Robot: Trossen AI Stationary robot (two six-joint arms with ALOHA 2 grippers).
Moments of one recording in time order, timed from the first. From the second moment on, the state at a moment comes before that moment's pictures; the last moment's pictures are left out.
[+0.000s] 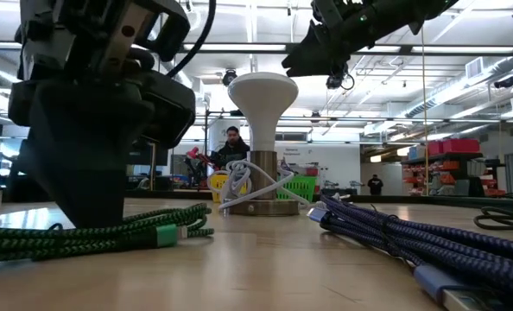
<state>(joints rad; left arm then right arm) -0.47 1.89 0.93 0.00 0.09 -1.33 -0.15 1.34 0.92 0.03 0.12 0.04</state>
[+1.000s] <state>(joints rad) -0.37 1.38 1.39 -1.00 -0.56 -0.57 -0.15 1.34 0.92 0.02 0.09 0.07</state>
